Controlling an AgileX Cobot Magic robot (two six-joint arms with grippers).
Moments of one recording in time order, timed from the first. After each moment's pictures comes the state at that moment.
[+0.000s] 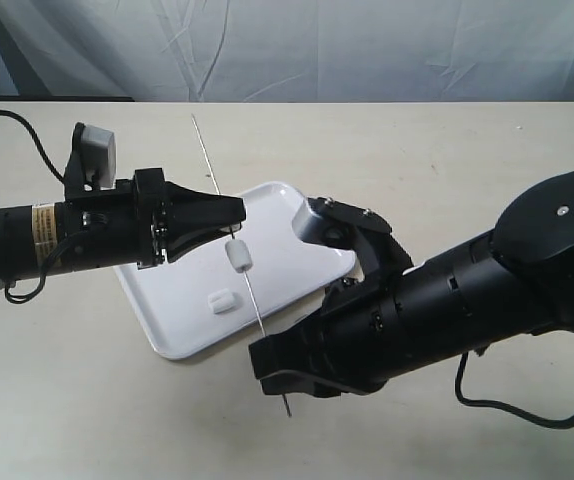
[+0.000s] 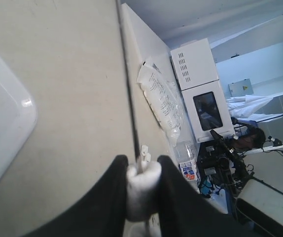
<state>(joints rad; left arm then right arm) -0.20 1.79 -0.60 1.13 -1.21 -1.62 0.75 1.48 -0.66 1.24 0.57 -0.72</state>
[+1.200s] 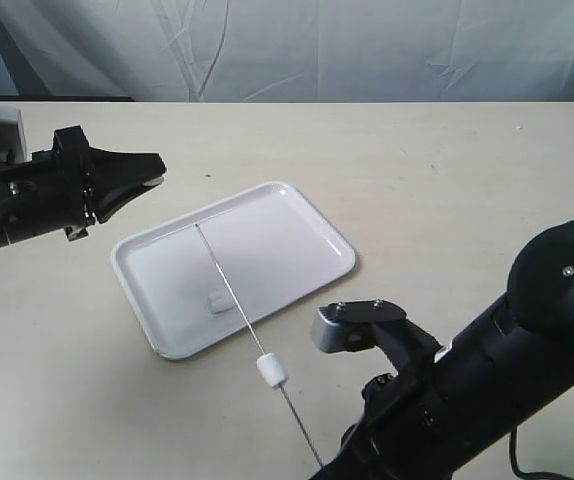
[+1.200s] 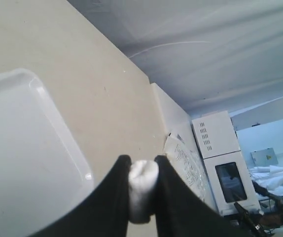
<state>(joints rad) 0.04 1.79 -0.60 1.10 -1.21 -1.60 0.75 1.48 -0.55 1.02 0.76 -0.64</state>
